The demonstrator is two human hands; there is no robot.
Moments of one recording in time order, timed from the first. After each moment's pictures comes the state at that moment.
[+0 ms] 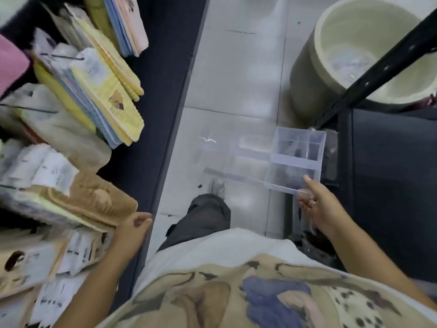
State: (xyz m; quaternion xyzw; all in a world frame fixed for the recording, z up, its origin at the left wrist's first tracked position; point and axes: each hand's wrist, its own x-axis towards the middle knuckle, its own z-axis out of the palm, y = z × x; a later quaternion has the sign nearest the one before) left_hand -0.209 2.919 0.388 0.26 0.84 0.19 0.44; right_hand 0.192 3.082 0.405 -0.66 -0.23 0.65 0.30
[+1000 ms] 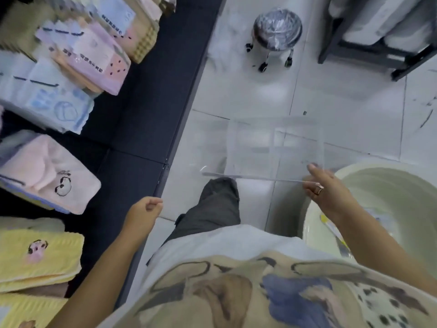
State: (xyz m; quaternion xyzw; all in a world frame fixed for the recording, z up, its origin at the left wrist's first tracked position) left_hand -0.243 3.842 0.396 0.23 0.85 0.20 0.43; right_hand 0.130 4.035 0.421 -0.64 -0.27 0.67 0.26
